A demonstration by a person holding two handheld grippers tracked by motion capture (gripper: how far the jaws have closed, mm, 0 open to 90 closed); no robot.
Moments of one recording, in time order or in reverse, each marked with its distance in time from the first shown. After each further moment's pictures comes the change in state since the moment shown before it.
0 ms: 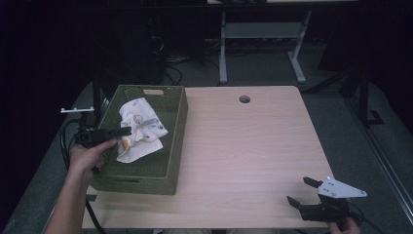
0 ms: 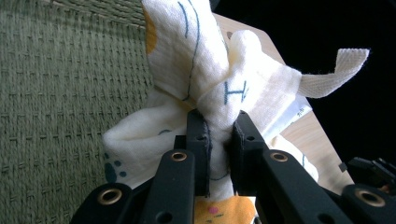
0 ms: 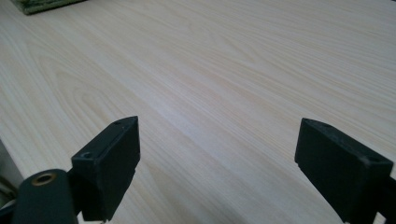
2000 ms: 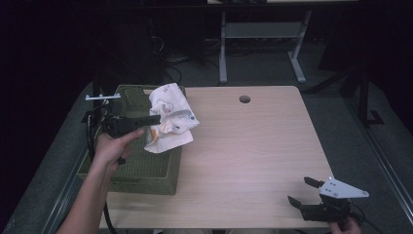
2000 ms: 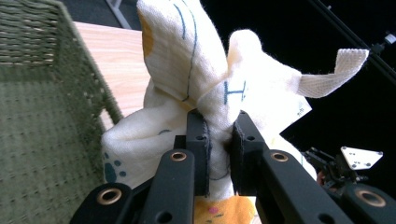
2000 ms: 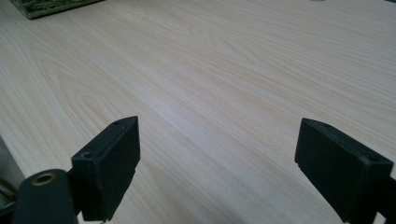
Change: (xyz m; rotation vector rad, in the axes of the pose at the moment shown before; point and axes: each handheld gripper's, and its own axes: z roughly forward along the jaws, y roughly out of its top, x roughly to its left) left arm -0.081 0.017 0.042 -0.010 -0.223 0.140; right arm -0.001 -0.001 -0.001 -0.012 0.009 0.003
